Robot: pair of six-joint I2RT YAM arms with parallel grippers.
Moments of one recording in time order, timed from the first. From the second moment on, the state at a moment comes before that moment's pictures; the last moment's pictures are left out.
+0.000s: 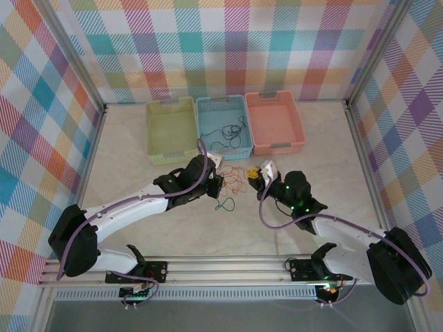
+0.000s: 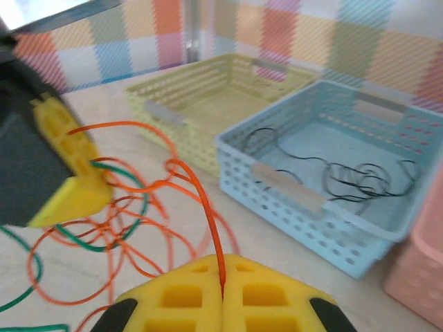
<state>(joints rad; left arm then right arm) -0.83 1.35 0.94 -0.34 -0.11 -0.38 0.61 1.08 0.37 0.53 -0.20 -0.08</state>
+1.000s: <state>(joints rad) -0.81 1.26 0.88 -0.34 -0.28 -0.41 0.40 0.89 0.24 0.42 0.26 0.34</state>
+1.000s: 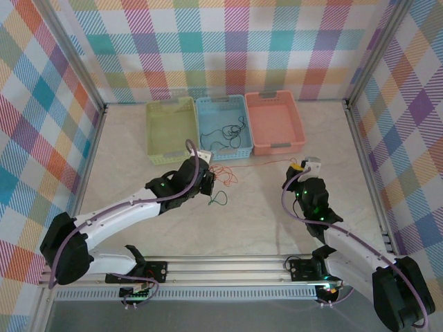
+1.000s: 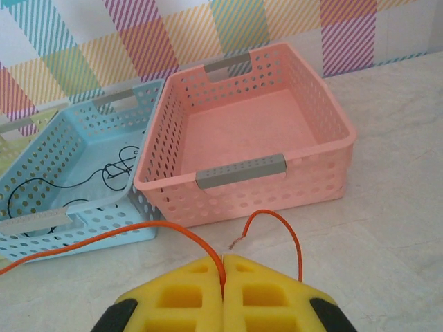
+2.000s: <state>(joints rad) -0.81 1.13 0.80 -0.27 -0.26 -0.41 0.40 0.96 0.29 0.38 0.13 0.29</state>
